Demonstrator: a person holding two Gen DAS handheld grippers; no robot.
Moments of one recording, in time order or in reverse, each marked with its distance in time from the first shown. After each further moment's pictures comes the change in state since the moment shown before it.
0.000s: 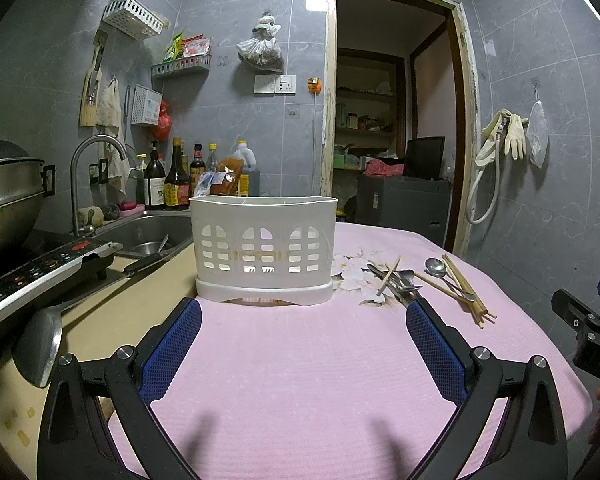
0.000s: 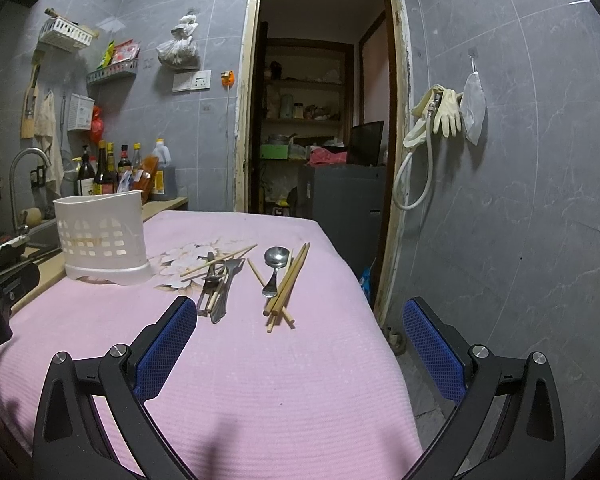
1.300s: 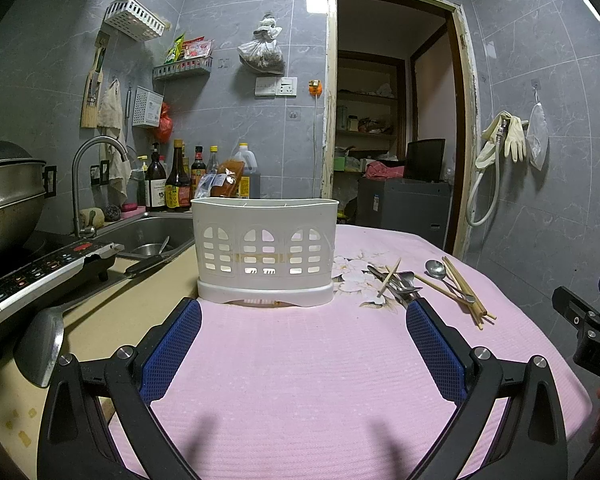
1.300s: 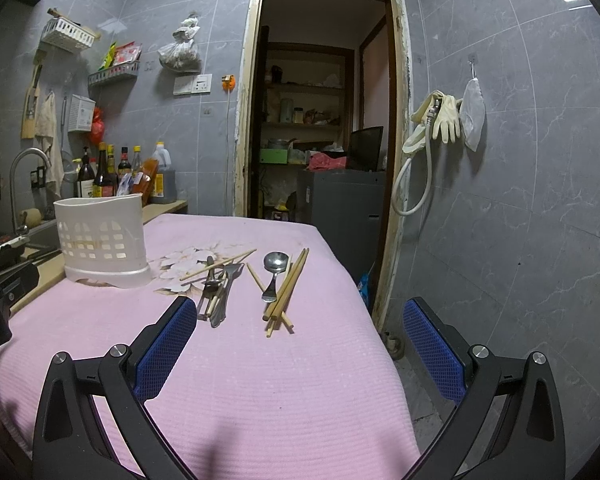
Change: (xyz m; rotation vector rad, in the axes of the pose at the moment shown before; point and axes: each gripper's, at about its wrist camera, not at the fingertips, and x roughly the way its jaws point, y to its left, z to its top) left arm -0.003 0.000 0.002 -0.001 0.000 0.000; right arm -0.004 -0.002 0.008 -0.004 -0.009 0.000
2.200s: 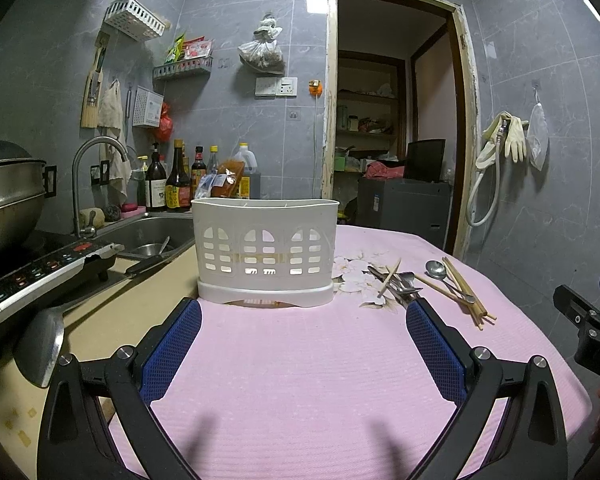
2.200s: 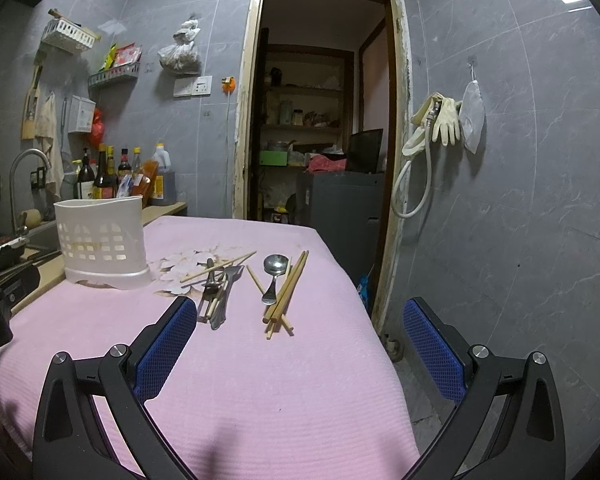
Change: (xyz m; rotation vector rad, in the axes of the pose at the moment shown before) left arm 0.000 0.000 0.000 -0.003 0.001 -0.001; right arm -0.001 0.000 0.000 -0.001 -0.004 -0.002
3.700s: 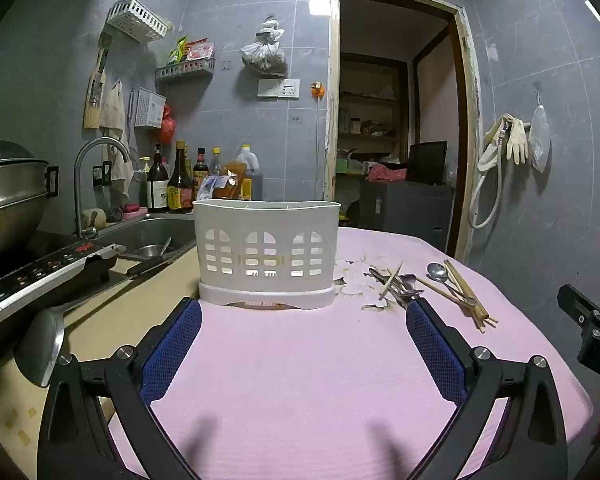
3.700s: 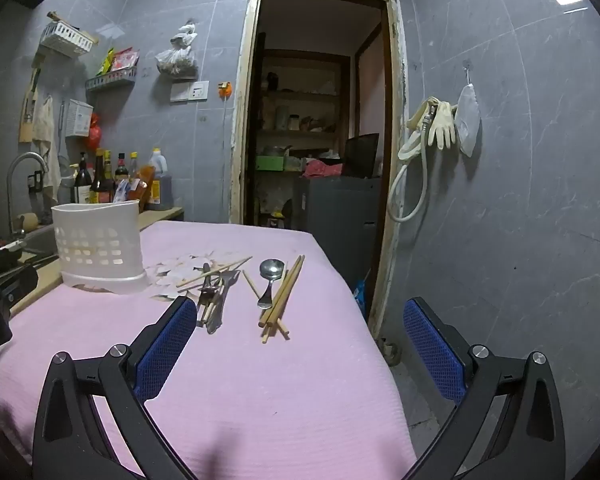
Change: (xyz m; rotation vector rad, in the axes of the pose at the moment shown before) left arm 0.002 0.003 -0.002 0.002 -0.009 0.004; right arm -0.002 -0.005 0.002 -0.001 -0.013 -0.004
